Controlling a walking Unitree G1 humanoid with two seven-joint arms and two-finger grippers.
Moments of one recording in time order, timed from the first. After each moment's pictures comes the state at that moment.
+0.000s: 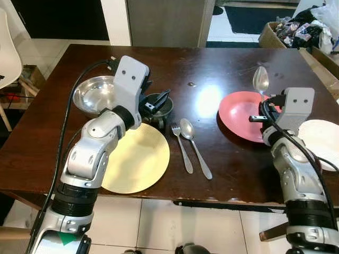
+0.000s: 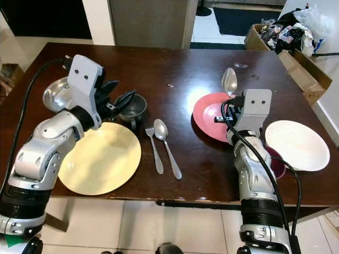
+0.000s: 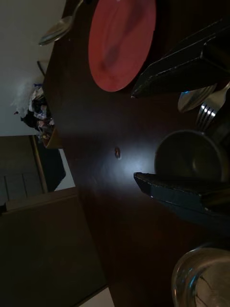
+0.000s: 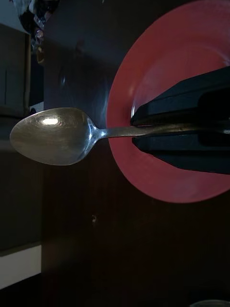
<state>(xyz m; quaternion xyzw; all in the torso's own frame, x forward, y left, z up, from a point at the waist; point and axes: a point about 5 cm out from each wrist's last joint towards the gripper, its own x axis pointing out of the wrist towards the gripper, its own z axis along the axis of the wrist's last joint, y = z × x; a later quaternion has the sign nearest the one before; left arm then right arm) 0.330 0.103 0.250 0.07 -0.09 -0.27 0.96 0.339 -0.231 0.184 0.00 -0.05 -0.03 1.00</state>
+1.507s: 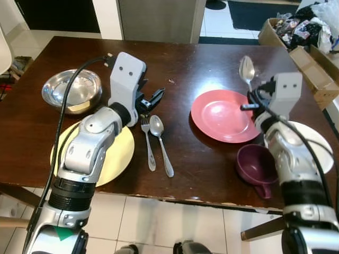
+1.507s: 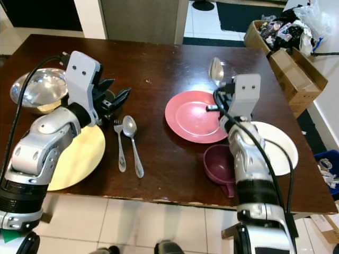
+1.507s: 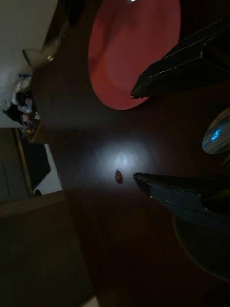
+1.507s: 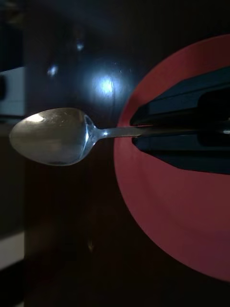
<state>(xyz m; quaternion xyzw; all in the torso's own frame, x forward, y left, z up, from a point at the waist) 0.338 0.110 0.258 0.08 -0.07 -0.26 0.96 0.394 -0.224 0.219 0.02 0.01 0.02 1.00</state>
